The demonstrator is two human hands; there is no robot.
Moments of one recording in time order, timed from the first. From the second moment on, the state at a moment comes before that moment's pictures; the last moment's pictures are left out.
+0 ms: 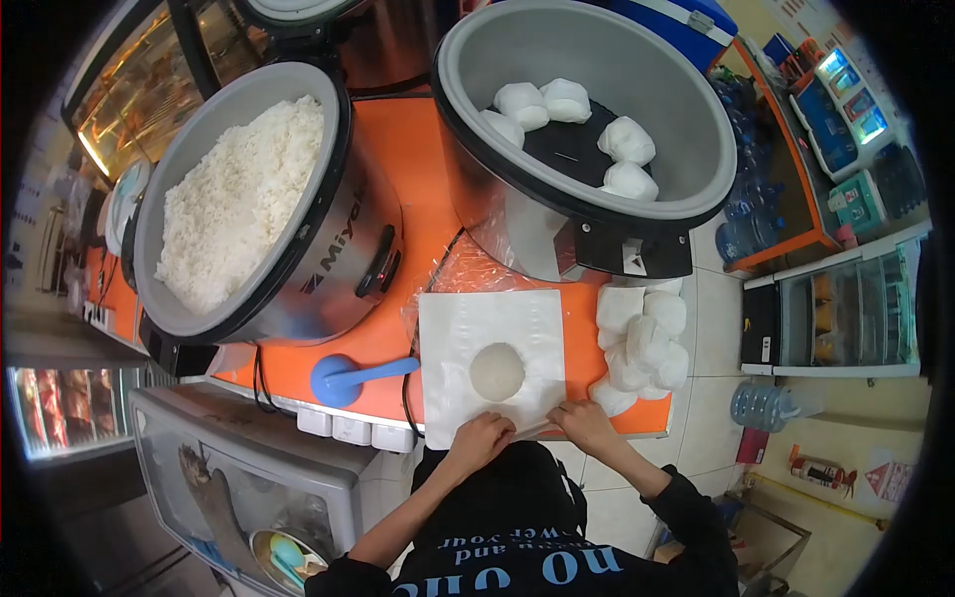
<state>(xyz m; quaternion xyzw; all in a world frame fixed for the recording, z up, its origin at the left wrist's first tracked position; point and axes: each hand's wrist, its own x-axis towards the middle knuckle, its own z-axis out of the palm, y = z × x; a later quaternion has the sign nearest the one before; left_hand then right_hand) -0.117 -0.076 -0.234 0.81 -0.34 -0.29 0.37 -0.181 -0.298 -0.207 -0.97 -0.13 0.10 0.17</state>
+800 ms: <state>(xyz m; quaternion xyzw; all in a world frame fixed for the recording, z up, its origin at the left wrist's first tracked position) -0.133 -0.078 -0.237 0.83 -0.27 -0.26 0.42 -0.197 -0.291 -0.208 -0.97 -0.13 0.13 0.14</state>
